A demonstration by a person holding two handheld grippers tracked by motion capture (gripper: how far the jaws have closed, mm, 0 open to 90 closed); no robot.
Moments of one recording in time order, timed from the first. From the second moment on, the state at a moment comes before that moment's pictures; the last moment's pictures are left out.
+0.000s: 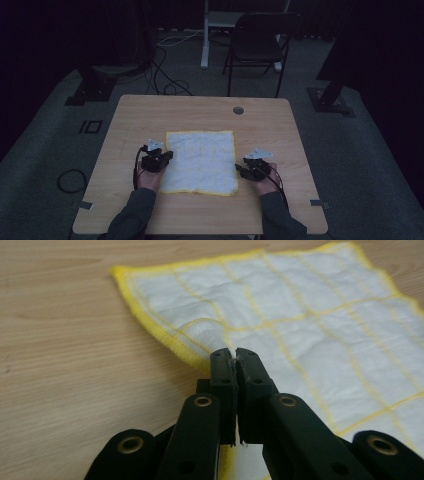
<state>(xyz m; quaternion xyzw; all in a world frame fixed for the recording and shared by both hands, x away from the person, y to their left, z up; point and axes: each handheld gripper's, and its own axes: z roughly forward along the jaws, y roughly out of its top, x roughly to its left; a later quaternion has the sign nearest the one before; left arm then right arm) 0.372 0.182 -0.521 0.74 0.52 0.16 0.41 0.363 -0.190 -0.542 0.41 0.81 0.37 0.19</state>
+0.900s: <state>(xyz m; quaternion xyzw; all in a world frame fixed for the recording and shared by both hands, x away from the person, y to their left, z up) 0.374 0.153 -0.487 0.74 0.48 0.15 0.45 0.364 -0.189 -0.544 0.41 0.82 0.36 0.18</state>
